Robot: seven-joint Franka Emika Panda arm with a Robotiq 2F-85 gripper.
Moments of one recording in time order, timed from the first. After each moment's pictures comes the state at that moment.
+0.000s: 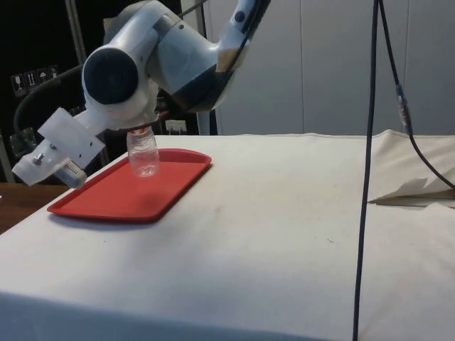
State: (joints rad) arm 0.14 0.58 0.16 -1.80 -1.52 1.92 2.32
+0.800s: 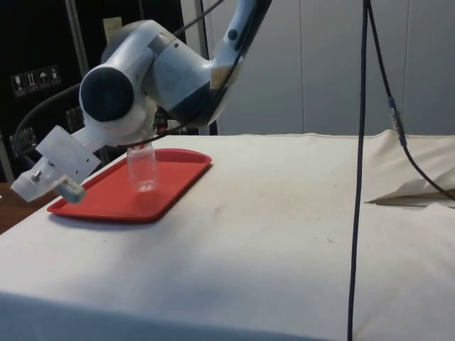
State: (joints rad) arm 0.14 0.65 0.16 -1.75 -1.51 1.93 2.36
